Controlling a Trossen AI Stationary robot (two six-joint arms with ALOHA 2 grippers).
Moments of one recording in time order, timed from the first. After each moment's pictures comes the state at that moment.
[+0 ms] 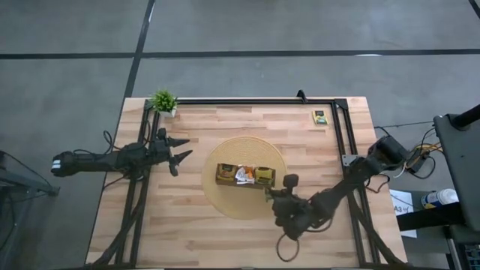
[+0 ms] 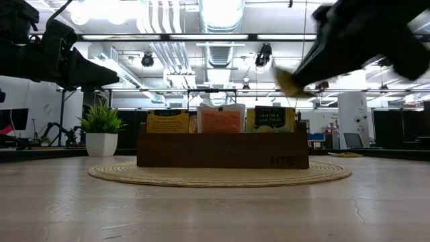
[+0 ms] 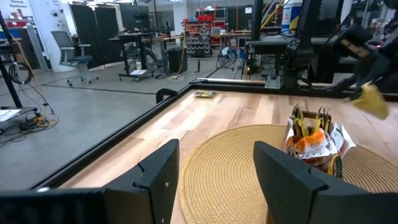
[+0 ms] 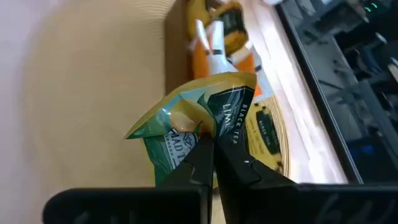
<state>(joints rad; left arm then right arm) 0.03 0.16 0.01 0.07 -0.33 0.03 0.62 1.73 1.06 -0.49 0.93 0.40</state>
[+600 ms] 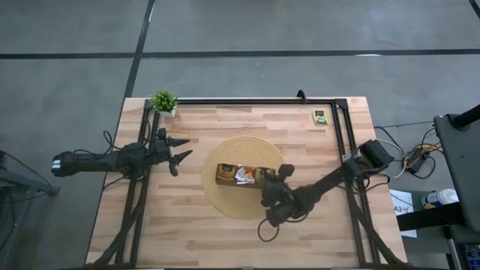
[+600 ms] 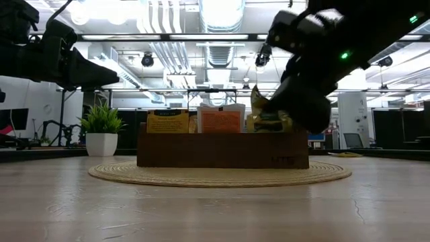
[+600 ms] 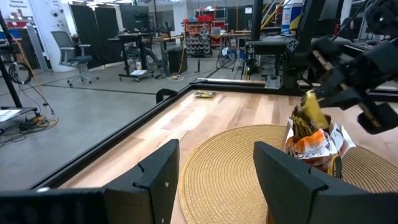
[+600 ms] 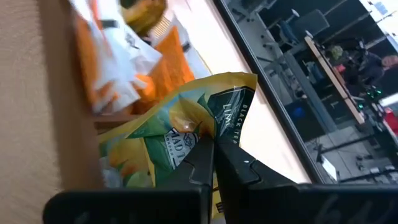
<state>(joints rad) 0.03 0.16 0.01 0.07 -0.33 0.03 0.48 1.88 1.07 -0.47 1.13 0.50</state>
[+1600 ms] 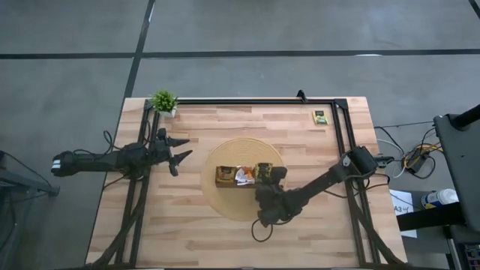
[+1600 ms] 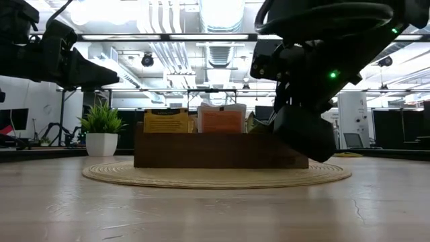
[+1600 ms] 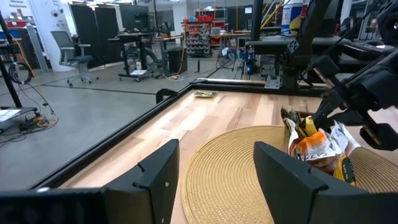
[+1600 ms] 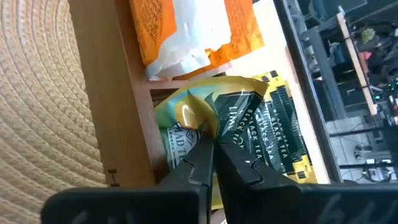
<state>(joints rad) 0.03 0.16 0.01 0.07 -0.33 0.03 0.46 2.03 1.22 -0.68 0.96 0.54</state>
